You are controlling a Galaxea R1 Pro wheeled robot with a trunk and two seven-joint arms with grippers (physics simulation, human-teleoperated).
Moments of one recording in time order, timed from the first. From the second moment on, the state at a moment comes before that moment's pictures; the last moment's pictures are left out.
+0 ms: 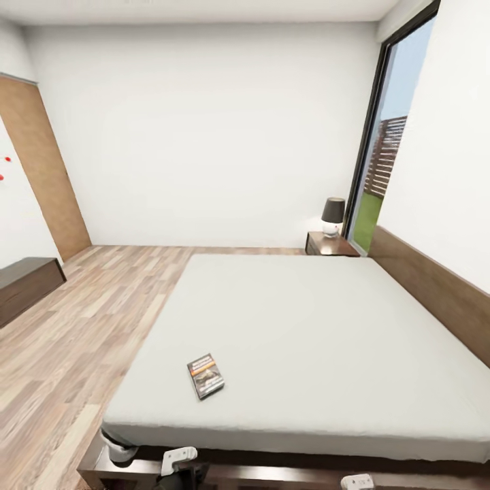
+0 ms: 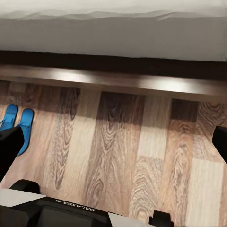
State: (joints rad) left arm -0.48 -0.04 0.38 -0.02 -0.13 -0.23 -0.37; right arm -0.46 -0.09 -0.14 0.08 0.09 -0.30 0.39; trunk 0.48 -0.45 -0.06
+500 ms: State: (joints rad) left arm -0.48 -0.04 0.38 -0.02 -0.13 -0.23 -0.37; right arm -0.46 -0.10 -0.14 0.08 0.09 -0.30 0.39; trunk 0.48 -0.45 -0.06
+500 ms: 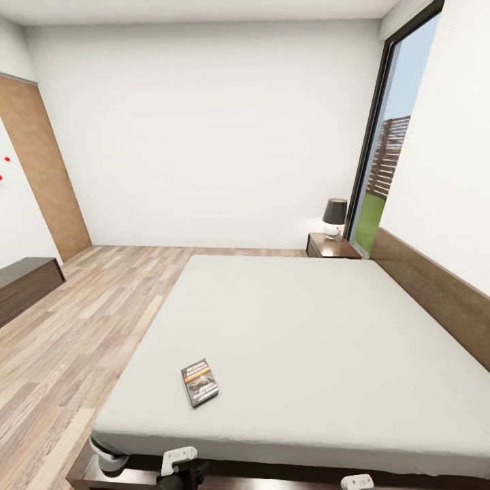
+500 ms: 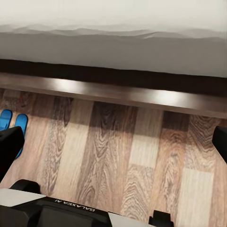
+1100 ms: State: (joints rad) left arm -0.48 -0.04 0.38 -0.02 -0.13 -0.23 -0.37; right arm -0.46 -0.10 -0.14 0.08 0.09 -0.30 0.39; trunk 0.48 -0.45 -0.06
